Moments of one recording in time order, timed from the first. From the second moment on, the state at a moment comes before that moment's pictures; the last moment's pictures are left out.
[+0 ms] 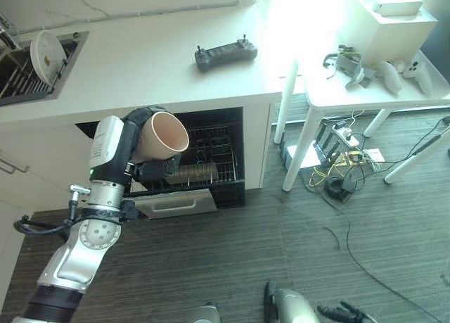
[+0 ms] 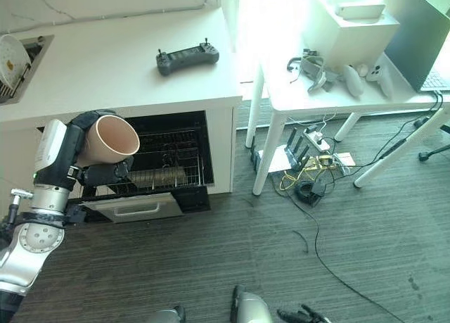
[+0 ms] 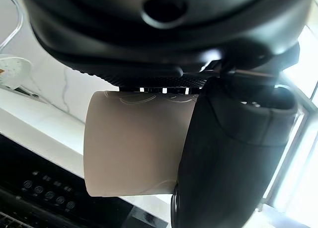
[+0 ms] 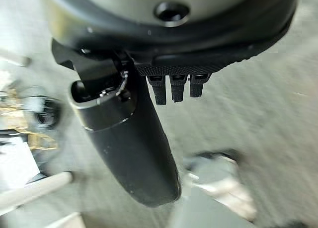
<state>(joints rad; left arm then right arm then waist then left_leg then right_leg) -0.07 0.81 -0.01 -0.06 0.20 -0.24 0.32 0.02 -0.35 -0.06 1.25 0.48 -0.10 0.10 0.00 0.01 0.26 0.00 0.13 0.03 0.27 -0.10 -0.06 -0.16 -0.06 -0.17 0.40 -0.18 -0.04</state>
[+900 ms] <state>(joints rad) -0.14 0.69 -0.04 -0.04 0.21 -0.26 0.30 0.04 -0.25 -0.09 1.24 0.49 -0.10 0.06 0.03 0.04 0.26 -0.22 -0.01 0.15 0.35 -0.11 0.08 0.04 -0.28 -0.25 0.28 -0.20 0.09</state>
